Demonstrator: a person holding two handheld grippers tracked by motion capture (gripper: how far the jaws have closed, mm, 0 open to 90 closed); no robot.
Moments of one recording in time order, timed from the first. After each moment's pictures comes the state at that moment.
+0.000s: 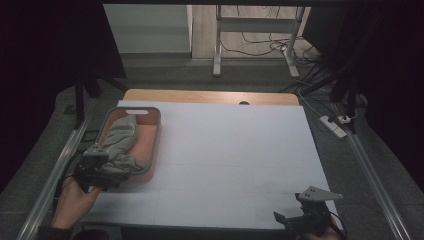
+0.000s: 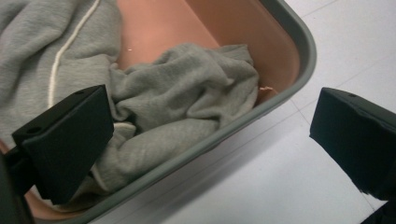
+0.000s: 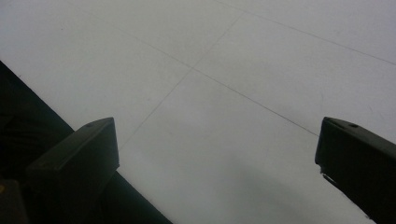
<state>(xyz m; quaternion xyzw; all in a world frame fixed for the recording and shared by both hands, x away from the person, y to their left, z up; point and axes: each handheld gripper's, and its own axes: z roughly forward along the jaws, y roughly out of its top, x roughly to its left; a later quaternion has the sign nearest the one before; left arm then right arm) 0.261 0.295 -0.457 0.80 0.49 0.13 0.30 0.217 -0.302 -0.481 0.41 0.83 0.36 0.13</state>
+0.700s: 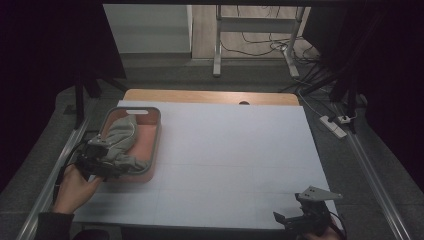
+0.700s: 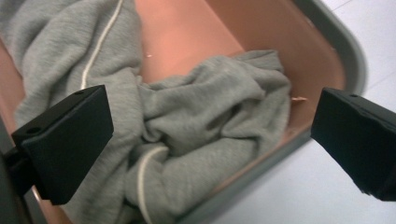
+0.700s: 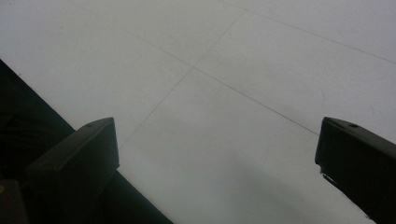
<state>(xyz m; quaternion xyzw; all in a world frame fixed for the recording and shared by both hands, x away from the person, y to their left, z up) 0.293 0.301 -0.456 0.82 0.48 0.13 0.27 0.217 -0.301 -0.481 0.41 0.83 0.36 0.13</state>
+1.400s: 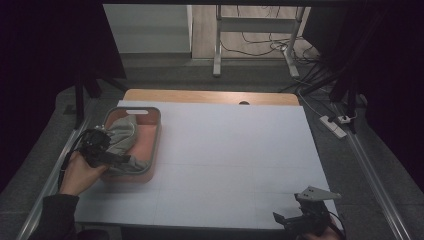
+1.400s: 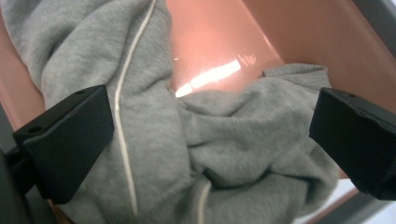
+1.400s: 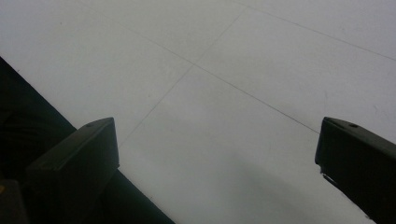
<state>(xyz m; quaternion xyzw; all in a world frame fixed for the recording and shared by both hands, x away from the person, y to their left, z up) 0.337 0.312 -0.462 0.83 0.50 0.08 0.24 0.218 -0.300 -0.482 0.41 0.83 0.35 0.13</state>
